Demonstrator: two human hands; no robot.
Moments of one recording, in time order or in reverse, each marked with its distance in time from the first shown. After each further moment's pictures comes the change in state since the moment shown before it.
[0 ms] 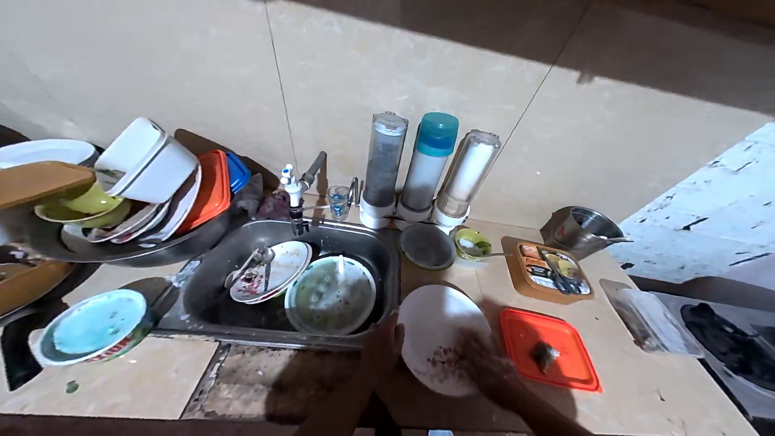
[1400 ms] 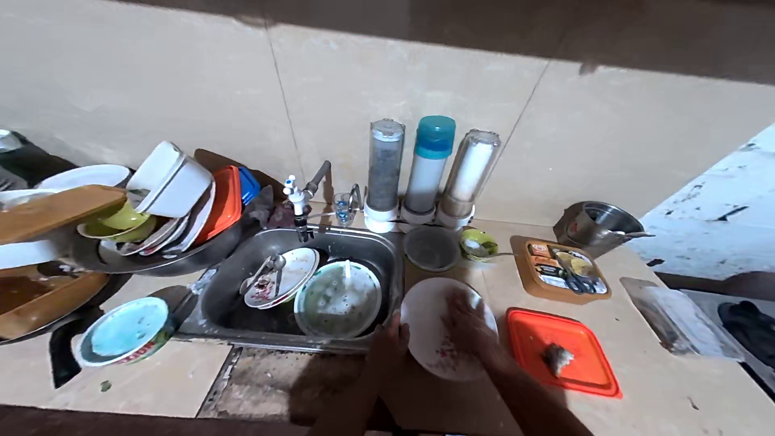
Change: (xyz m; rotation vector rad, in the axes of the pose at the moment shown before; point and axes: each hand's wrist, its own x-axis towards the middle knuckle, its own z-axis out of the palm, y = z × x) left_hand 0.004 0.006 0.013 -0.004 0.130 -0.053; right_hand 0.097 -0.012 -0.026 0.070 -0.021 0.232
